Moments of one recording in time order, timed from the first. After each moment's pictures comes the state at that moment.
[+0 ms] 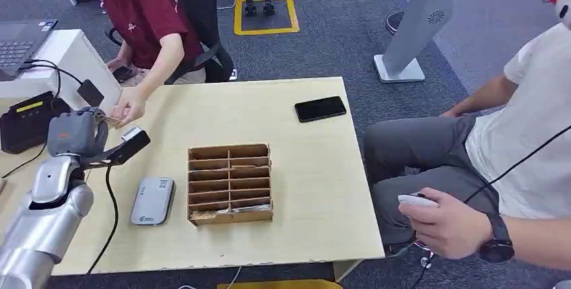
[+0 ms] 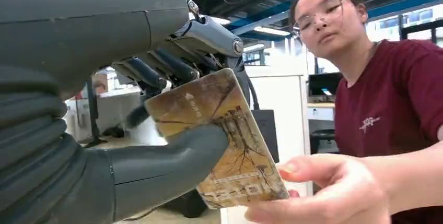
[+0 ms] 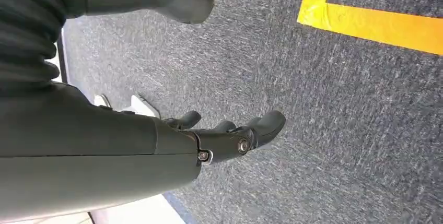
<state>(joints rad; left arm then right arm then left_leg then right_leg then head) -0.55 0.34 -0.16 -0.86 -1.13 0.35 -0.04 -0.03 0.06 -1.09 -0.21 1.50 -0.11 -0.15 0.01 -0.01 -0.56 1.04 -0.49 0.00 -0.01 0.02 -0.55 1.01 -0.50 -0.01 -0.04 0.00</state>
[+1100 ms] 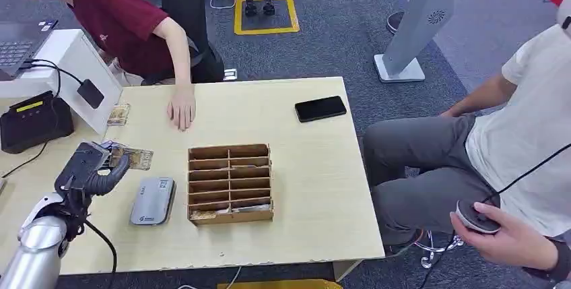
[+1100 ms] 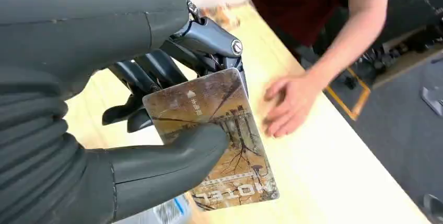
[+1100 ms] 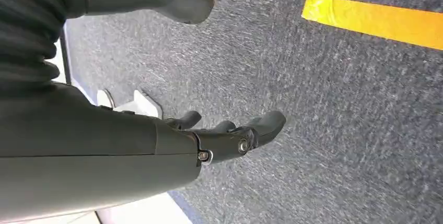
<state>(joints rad) -0.24 0.33 0.02 -1.24 -0.11 -0.17 -0.21 -0.02 0.06 -1.08 -0.21 1.50 -0.13 -0.14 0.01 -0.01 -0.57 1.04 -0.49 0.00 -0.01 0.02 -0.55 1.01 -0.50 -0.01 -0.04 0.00</state>
